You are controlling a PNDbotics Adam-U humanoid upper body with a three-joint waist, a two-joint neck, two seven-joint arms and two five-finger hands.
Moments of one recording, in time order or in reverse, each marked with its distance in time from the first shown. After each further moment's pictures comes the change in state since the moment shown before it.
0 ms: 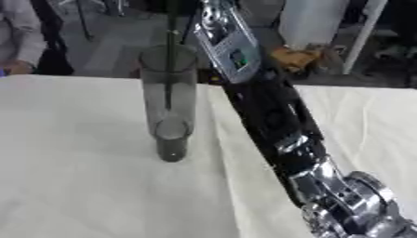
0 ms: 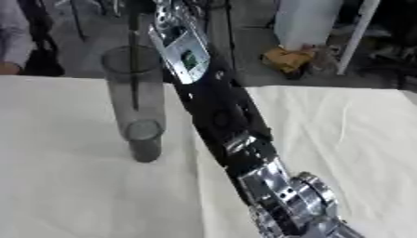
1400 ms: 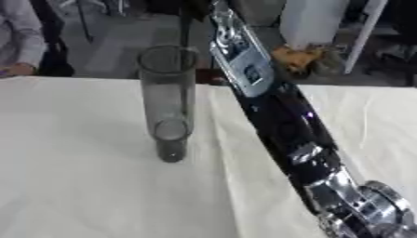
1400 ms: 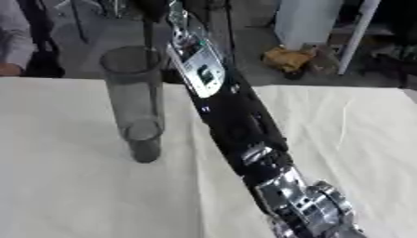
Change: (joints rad) left arm 0.000 -0.001 0.000 0.000 0.000 0.003 0.002; right arm 0.068 -0.048 0.049 -0.023 0.006 -0.046 0.080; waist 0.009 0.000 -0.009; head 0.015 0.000
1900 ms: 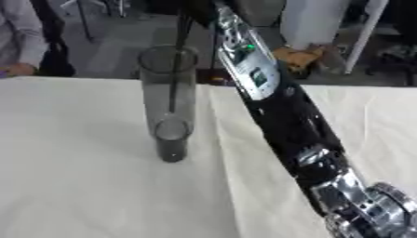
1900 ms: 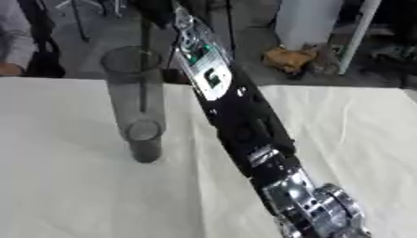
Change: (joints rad) left arm 0.001 0.000 0.000 0.000 0.000 0.000 0.000; right arm 0.018 -0.021 0.009 -0.001 0.016 -0.015 0.043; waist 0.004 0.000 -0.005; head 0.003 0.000
